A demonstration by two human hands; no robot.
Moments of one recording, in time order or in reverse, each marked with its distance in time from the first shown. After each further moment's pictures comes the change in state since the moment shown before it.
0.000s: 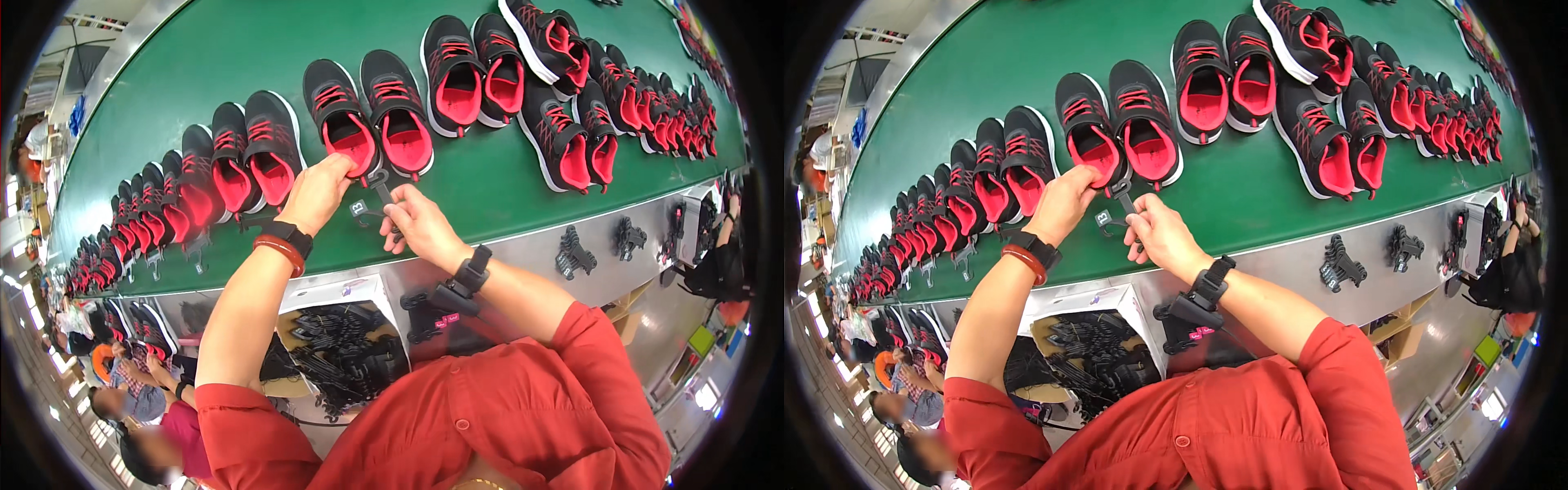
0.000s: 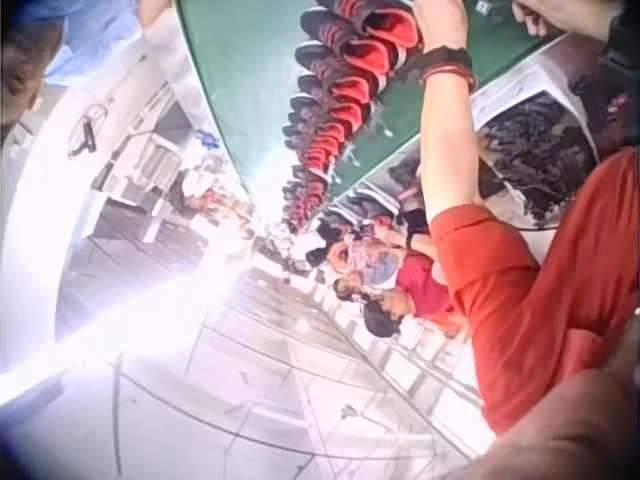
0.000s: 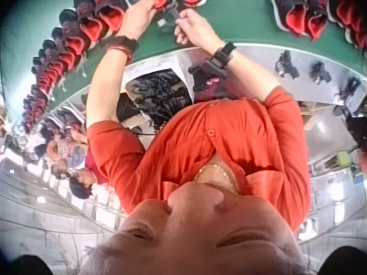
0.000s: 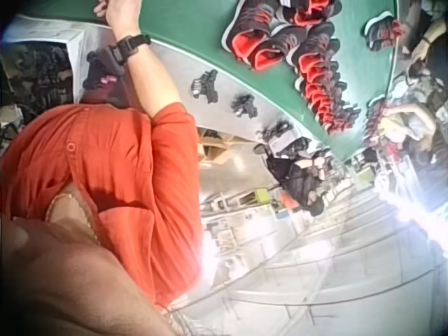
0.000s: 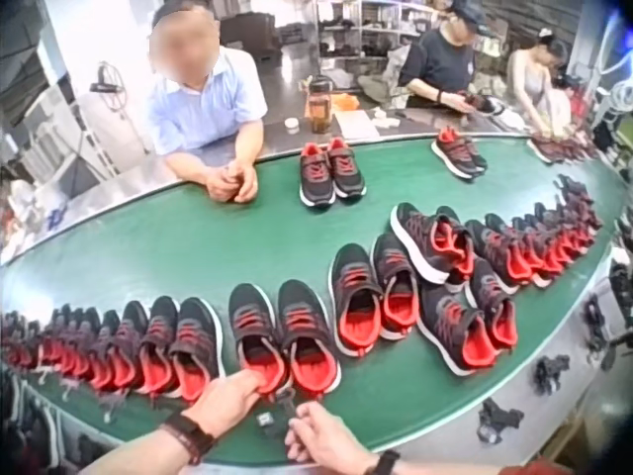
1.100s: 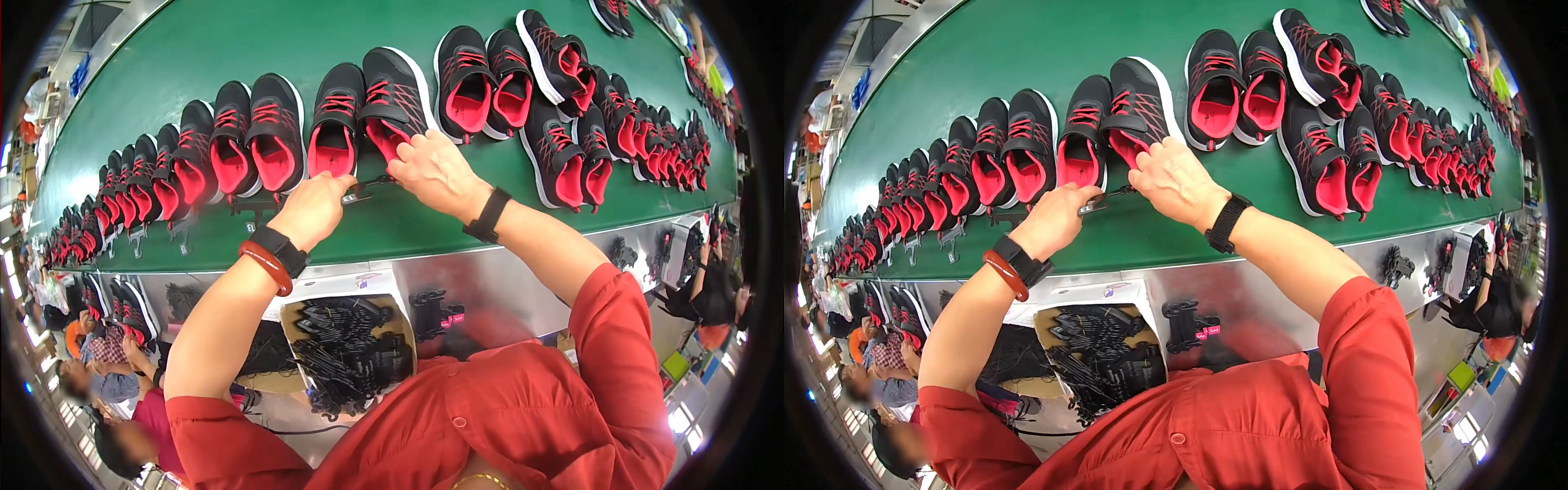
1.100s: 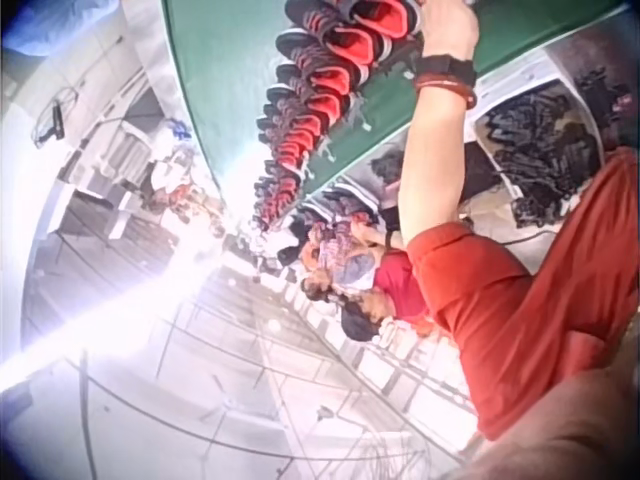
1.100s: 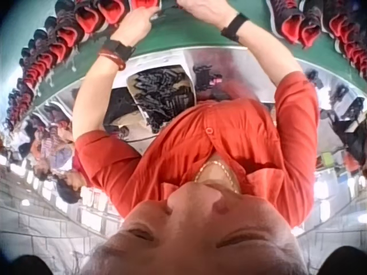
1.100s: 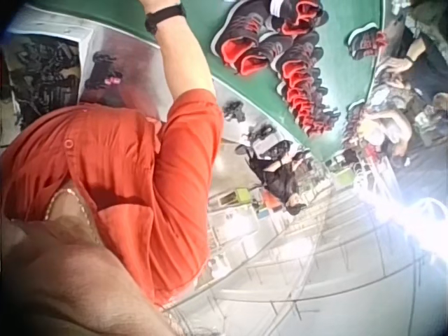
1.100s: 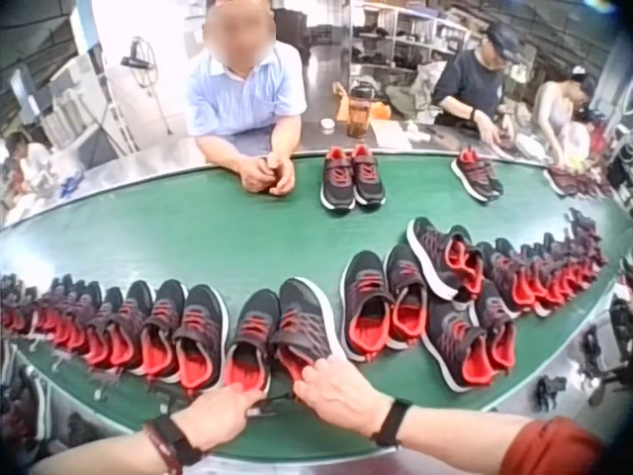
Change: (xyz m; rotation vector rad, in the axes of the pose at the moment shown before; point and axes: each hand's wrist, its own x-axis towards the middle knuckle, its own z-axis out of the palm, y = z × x) left_hand -0.030 0.023 -0.015 0.063 -0.245 -0.195; right_hand 0.045 -0.061 -0.038 -1.751 -0.049 -0.983
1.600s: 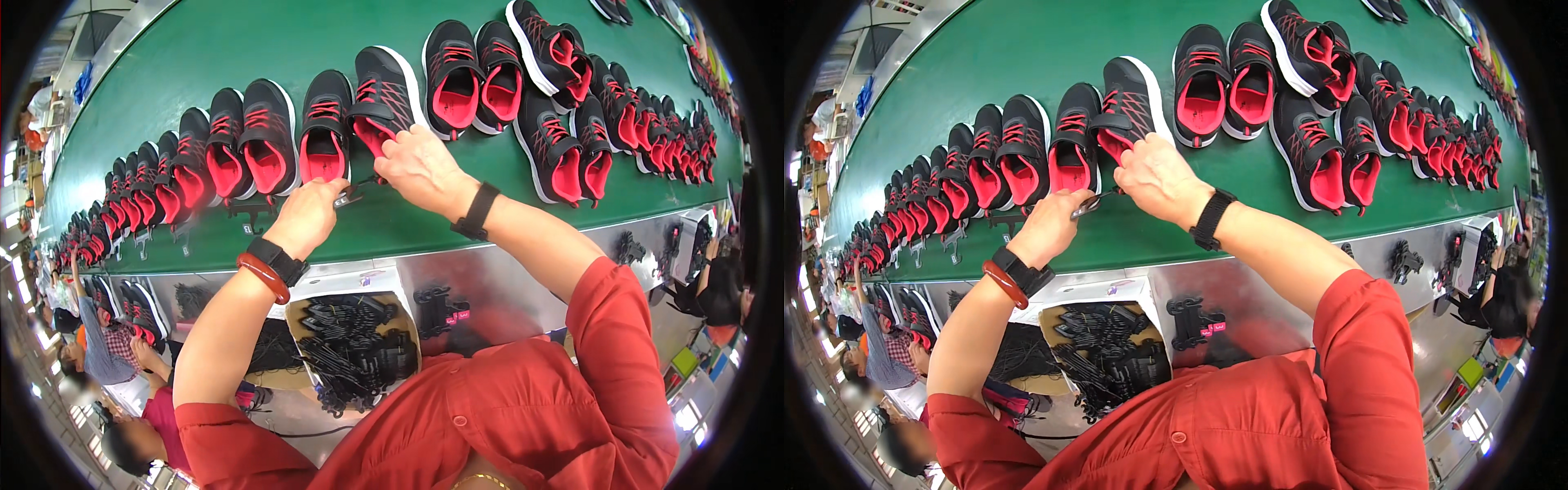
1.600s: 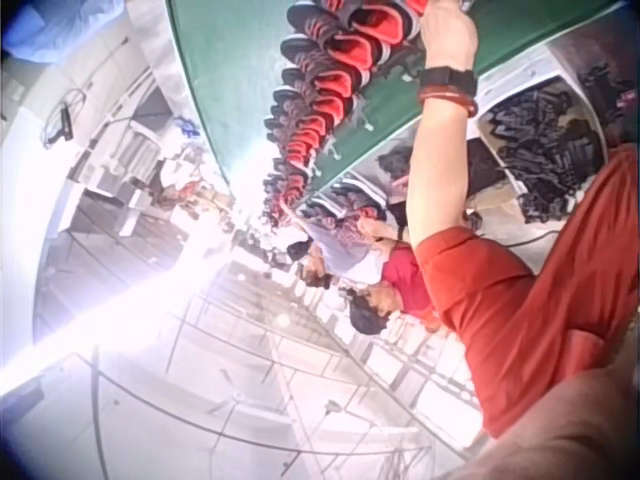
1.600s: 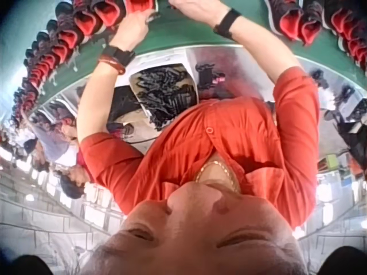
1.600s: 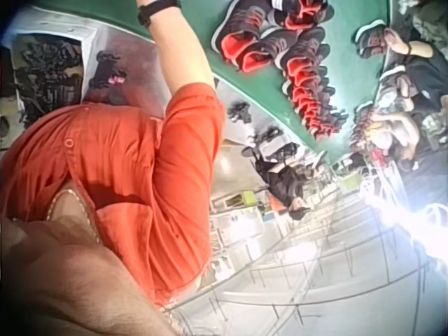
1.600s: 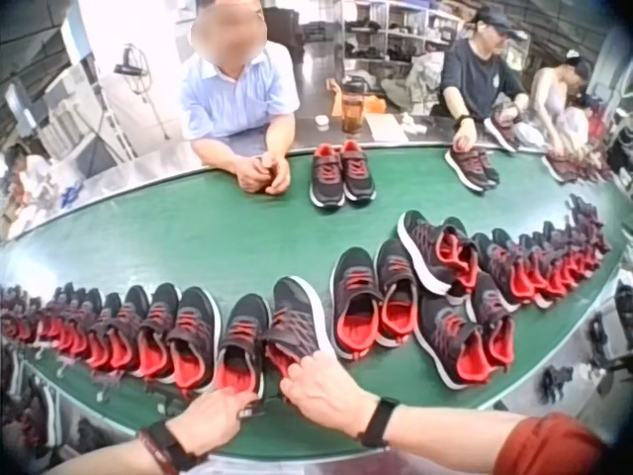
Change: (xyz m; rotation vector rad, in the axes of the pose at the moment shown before) left_hand -0.003 0.018 0.001 -0.021 0.029 -0.039; right_hand 0.001 0.004 -0.001 0.076 0.070 0.006
